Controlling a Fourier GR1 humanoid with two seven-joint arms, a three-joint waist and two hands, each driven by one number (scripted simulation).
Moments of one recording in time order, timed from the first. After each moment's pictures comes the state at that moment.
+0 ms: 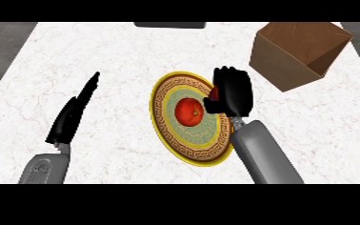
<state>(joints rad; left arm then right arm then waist) -0.15 0.19 0.05 -1.36 -0.30 -0.08 -0.04 -0.48 0.00 0.28 -1.16 1.44 -0.26 0.45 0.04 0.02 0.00</state>
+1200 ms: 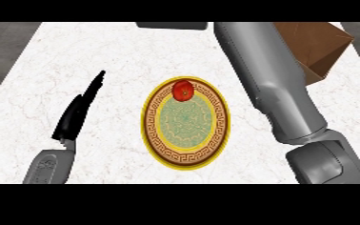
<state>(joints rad) -0.18 0.18 0.04 -1.33 -0.31 -0.08 -0.04 -1.35 -0.04 -0.09 -0.64 1.60 0.06 1.16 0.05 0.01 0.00</state>
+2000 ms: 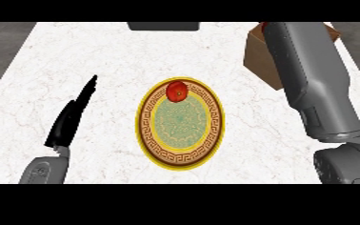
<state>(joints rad) -0.13 0.18 0.06 -1.36 -0.30 -0.08 -0.04 -1.22 -0.18 -0.30 -0.63 1.59 0.05 1.11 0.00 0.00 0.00</state>
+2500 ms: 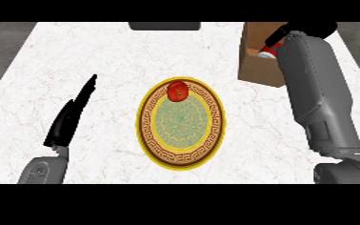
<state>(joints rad) -0.13 0.19 0.06 -1.37 -0.30 -0.08 -0.04 -1.06 -0.17 -0.45 -0.69 1.41 -0.12 0.96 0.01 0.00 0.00</state>
